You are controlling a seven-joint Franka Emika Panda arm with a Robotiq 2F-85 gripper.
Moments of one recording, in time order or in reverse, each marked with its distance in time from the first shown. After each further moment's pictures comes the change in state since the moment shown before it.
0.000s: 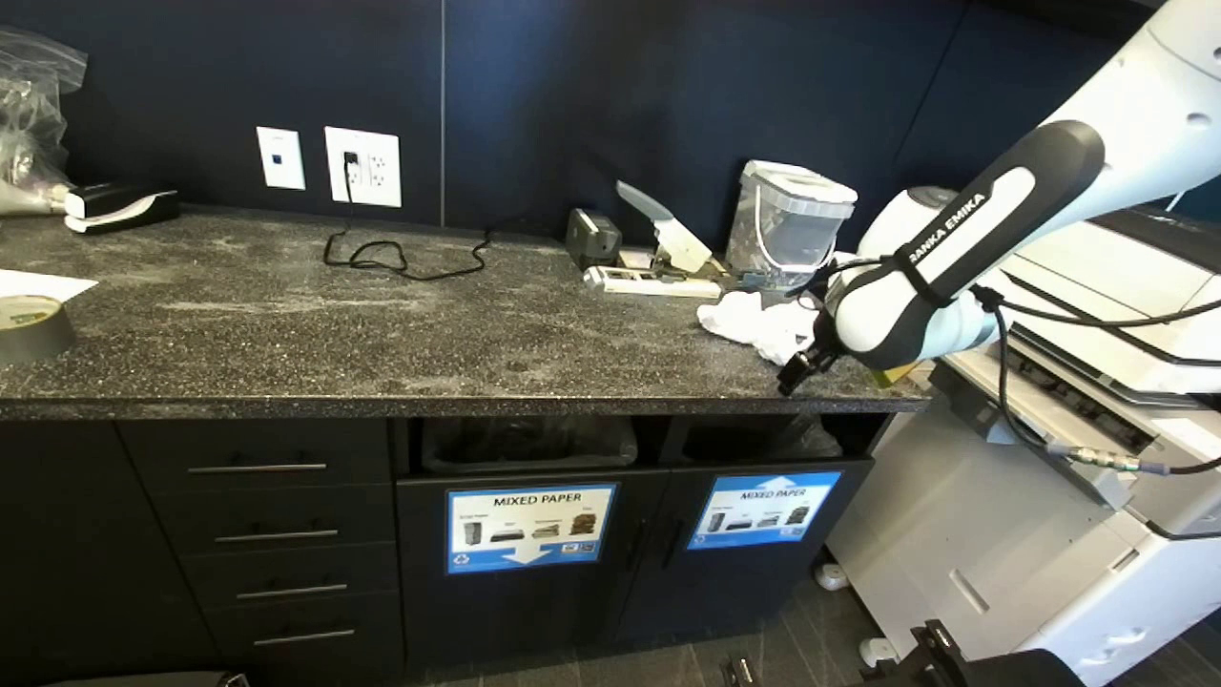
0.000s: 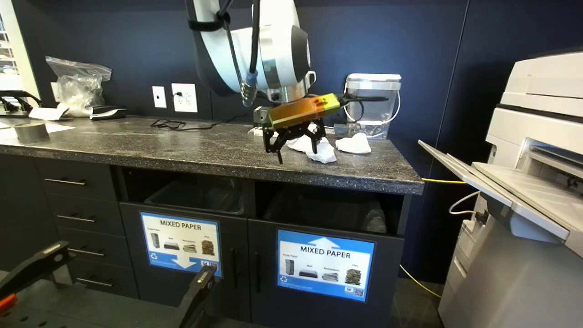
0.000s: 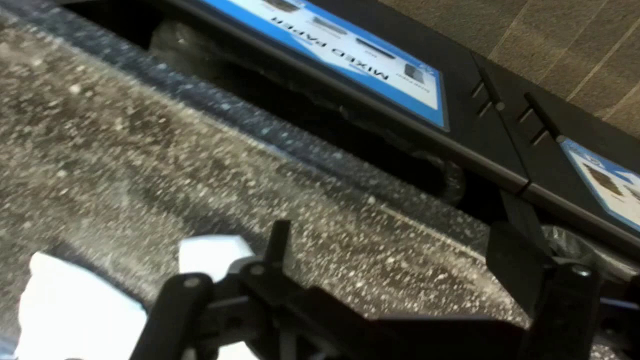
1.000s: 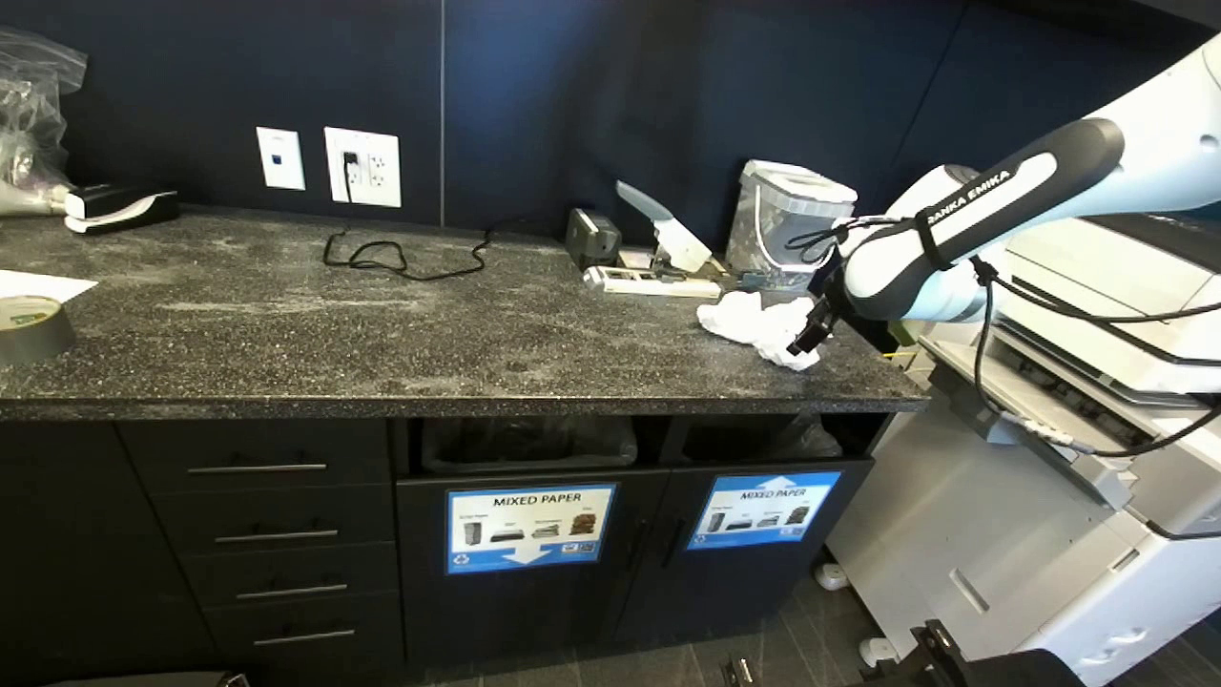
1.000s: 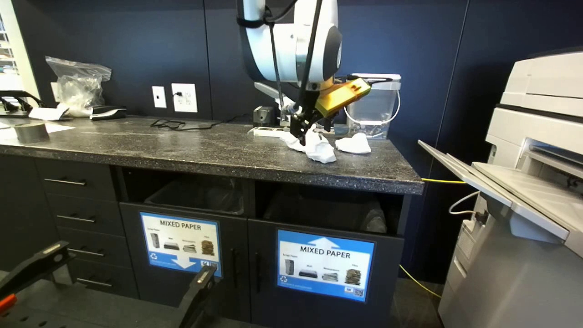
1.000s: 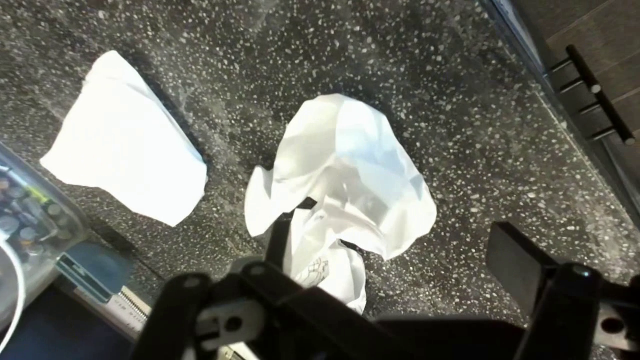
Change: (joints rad) arm -0.423 0.171 0.406 0.250 0.019 -0.052 -0.544
